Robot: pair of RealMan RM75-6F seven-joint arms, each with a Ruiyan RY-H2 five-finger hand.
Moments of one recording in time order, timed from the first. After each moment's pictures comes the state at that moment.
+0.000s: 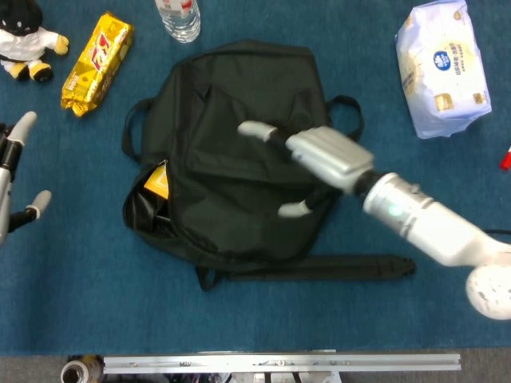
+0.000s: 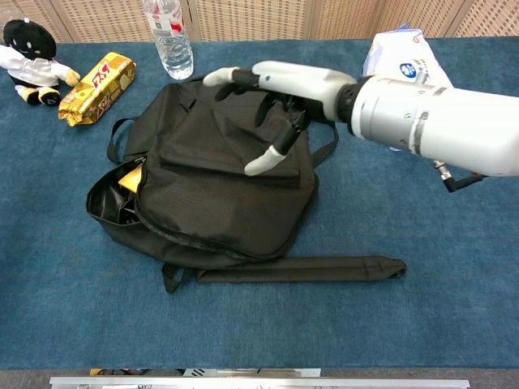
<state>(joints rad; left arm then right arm) -0.16 -1.19 -0.06 -1.71 1.54 1.54 0.28 0.95 -1.30 0.22 -1.96 -0.87 0.76 -0.13</state>
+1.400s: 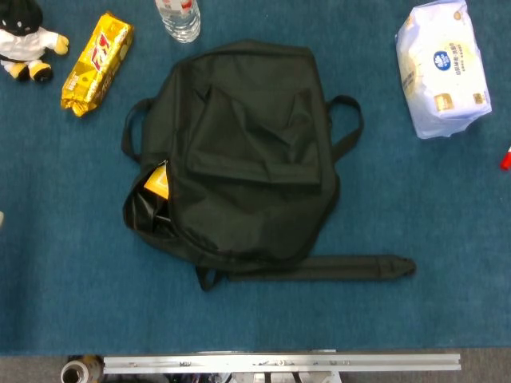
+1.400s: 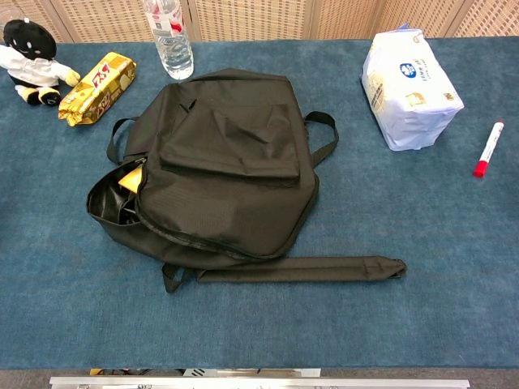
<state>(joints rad) -0.07 -1.15 -0.05 -1.69 1.42 1.54 0.31 0.26 -1.09 -0.04 -1.77 -1.30 1.50 -0.18</state>
